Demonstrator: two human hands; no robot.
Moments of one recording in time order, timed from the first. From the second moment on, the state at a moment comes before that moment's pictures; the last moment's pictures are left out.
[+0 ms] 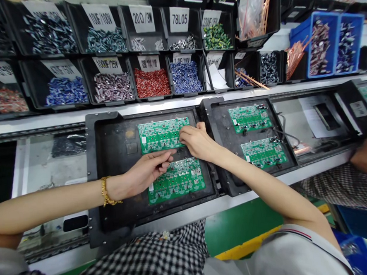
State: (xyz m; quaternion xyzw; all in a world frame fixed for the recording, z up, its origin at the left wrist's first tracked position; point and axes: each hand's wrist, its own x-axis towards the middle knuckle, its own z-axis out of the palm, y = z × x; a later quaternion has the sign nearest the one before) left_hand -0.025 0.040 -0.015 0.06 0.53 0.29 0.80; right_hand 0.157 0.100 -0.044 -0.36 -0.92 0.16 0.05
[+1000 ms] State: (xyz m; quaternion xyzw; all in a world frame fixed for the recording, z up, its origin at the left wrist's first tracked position) left_hand -0.051 0.026 -0.014 0.06 0.52 0.32 0.79; right_hand 0.120 0.091 -0.039 -0.40 -0.89 0.22 0.09
